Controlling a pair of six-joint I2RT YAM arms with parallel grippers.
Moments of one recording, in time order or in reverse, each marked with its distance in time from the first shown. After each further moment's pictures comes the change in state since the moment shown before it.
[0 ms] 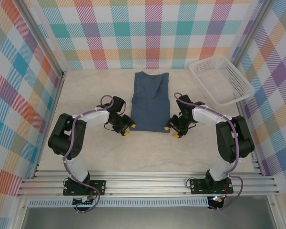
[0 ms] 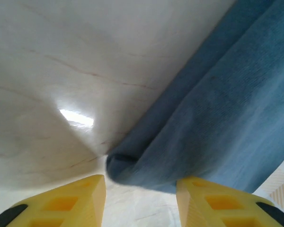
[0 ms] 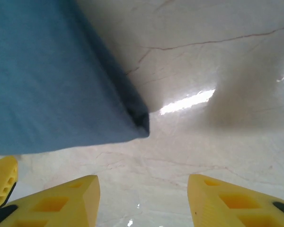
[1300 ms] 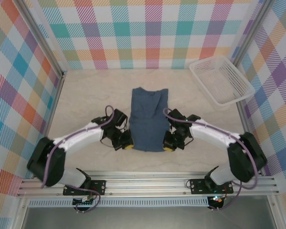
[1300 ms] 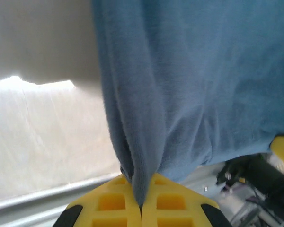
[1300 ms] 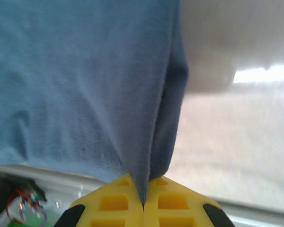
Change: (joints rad) left arm -0.248 -0.563 -0.288 -0.263 0.032 0.159; right arm 0.322 -0.419 -0.181 -0.193 0.037 -0.037
